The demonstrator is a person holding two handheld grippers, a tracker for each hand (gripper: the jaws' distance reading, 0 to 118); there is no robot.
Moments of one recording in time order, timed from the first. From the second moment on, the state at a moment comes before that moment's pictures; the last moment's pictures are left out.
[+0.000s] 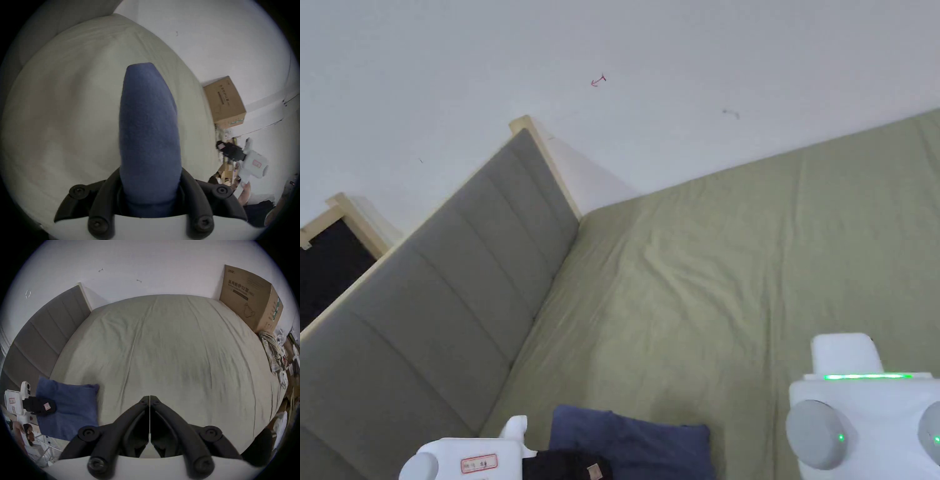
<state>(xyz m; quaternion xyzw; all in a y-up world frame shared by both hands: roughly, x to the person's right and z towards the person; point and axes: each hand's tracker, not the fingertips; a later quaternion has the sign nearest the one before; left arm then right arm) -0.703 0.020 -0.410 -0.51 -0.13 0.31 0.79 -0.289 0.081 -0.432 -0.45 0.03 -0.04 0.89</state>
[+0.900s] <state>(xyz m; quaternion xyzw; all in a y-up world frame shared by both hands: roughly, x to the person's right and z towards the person) -0.541 0.079 -0.375 -0.43 0.10 -0.07 0.90 -0.232 0.091 -0.410 -0.44 0.10 0.00 0.89</state>
